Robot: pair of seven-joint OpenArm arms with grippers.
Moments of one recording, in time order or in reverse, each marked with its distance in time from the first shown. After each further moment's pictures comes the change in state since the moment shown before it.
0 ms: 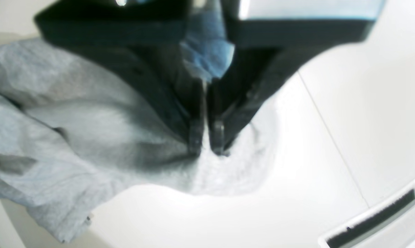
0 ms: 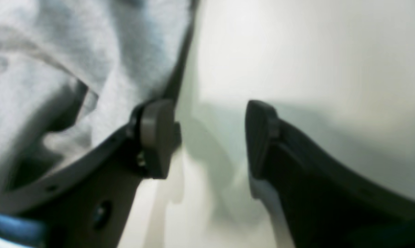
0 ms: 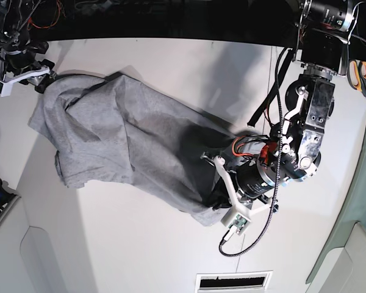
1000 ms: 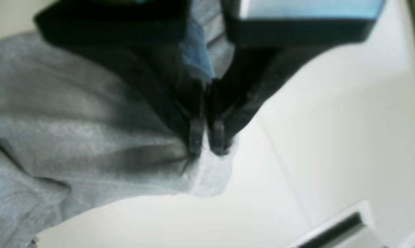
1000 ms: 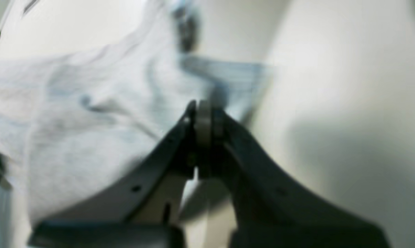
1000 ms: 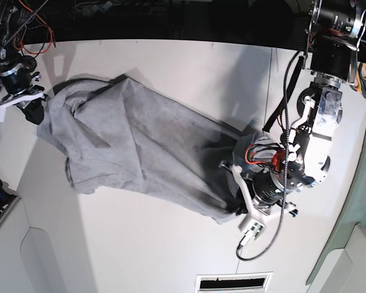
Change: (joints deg) left arm -3.3 -4.5 0.1 -3.4 4.7 3.9 -0.6; right arm 4.5 0.5 6.8 2.1 9.0 14.2 -3.4
